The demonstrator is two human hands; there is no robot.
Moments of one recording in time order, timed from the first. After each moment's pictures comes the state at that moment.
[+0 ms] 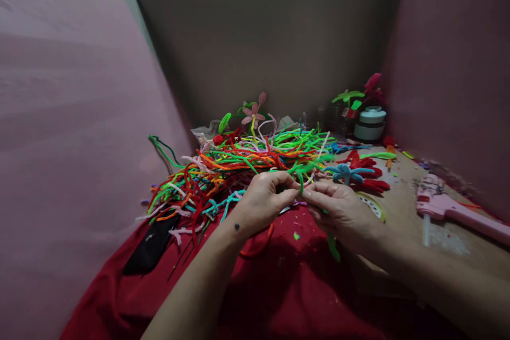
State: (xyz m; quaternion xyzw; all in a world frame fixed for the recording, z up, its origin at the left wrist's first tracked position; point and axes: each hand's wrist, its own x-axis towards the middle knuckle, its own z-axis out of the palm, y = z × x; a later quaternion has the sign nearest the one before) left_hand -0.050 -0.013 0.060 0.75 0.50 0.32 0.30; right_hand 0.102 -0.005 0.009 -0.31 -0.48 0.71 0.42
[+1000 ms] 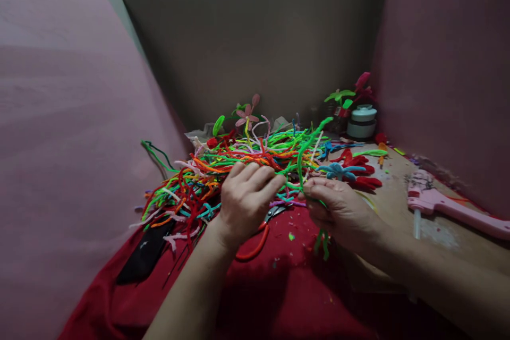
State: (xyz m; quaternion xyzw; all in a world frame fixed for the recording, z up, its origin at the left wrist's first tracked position) left_hand -0.069 -0.015 0.055 0.83 0.33 0.29 -0.35; right_hand 0.106 -0.005 0.016 -0.29 -0.40 0.74 0.45
